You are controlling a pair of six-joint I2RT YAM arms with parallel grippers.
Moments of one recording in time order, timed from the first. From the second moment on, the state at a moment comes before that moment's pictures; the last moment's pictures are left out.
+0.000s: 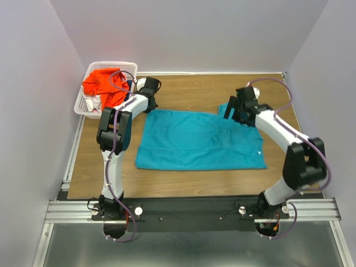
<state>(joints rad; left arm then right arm) -0.28 2.19 1.64 -0.41 -0.37 -0.61 0.28 1.53 1.08 -0.48 0.26 0.51</state>
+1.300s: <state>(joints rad) -0.29 2.14 1.58 -0.40 -0.34 -0.58 0.19 2.34 1.85 -0.41 0.51 0.40</state>
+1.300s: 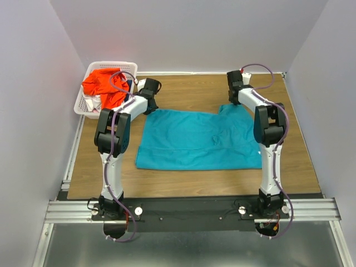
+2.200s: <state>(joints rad) -0.30 1.73 1.13 -0.29 -0.32 -0.63 0.19 1.58 1.17 -0.41 0.46 0.46</state>
